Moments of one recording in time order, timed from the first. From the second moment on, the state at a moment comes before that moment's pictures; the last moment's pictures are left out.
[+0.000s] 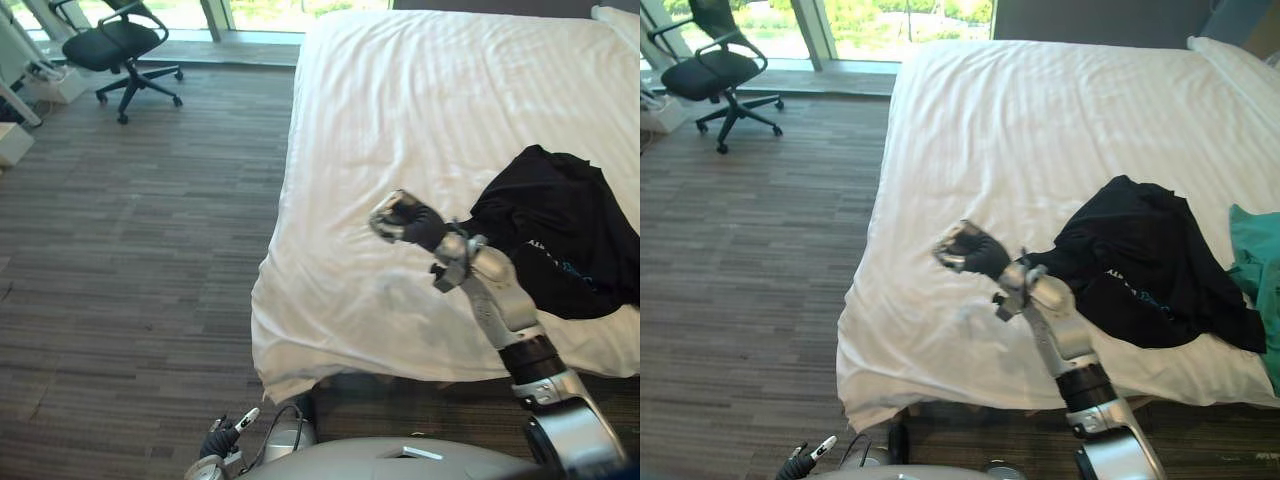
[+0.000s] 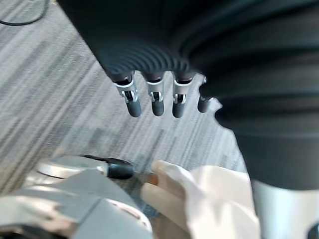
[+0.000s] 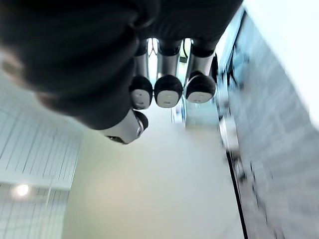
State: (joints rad) left arm 0.23 0.13 0.20 0.95 -0.29 -0.11 0.00; right arm -0.44 -0.23 0.37 0.10 0.50 -0.02 0.69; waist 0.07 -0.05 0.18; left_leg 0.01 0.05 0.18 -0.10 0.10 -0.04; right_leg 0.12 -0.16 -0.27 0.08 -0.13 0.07
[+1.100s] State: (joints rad) left arm -0.13 0.07 -0.14 0.81 -0.45 -0.25 -0.05; right arm -0.88 -0.17 0.35 0.63 0.38 -0.08 0.42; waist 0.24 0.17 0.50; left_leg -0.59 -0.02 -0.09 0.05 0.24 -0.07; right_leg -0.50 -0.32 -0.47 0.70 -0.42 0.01
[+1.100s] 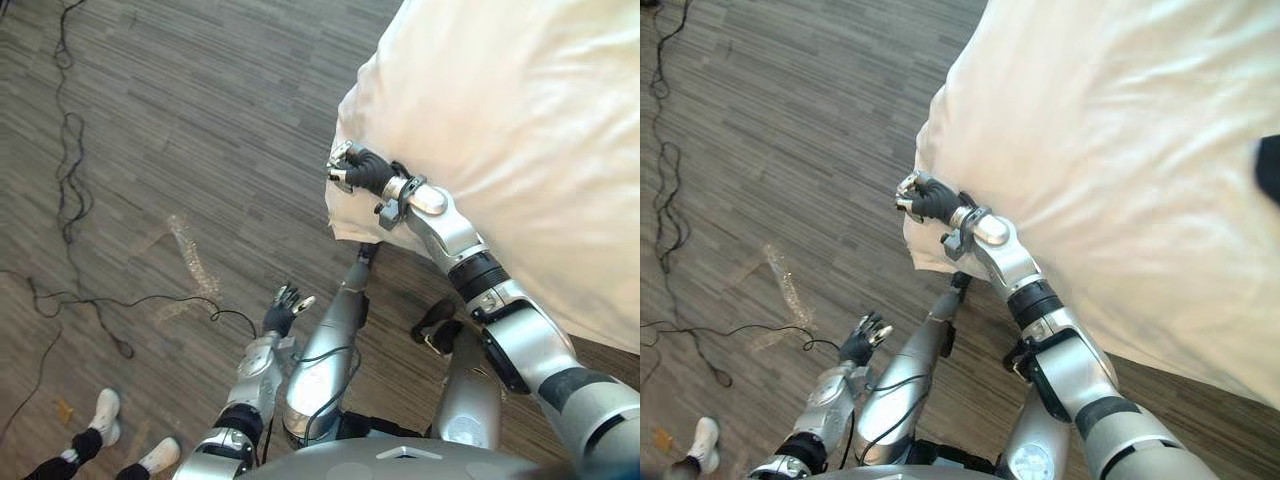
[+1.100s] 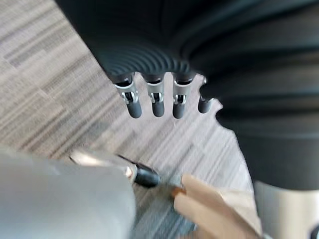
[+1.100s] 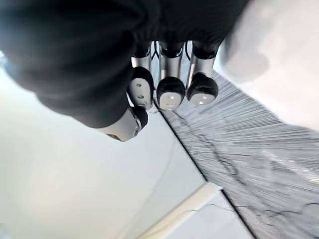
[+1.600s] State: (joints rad) left arm -0.20 -0.01 -0.09 0.81 -0.45 -0.26 0.01; right arm -0.76 -0.12 0.21 1.03 0.46 -0.10 0.49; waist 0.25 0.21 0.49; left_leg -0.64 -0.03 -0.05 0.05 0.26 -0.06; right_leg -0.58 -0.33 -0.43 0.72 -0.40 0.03
